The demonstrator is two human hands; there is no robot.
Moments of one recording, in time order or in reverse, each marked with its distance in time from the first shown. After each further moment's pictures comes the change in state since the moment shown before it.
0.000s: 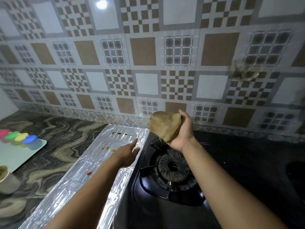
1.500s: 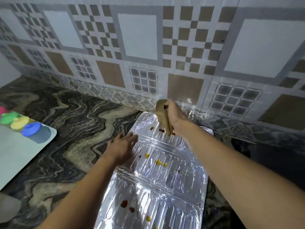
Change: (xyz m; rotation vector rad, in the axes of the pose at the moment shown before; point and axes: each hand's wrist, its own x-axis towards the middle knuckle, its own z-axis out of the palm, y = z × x) left_hand 0.172 -0.292 -0.013 0.180 -0.044 -0.083; right_hand 0.349 0.193 0.121 -0.767 0.048 0.128
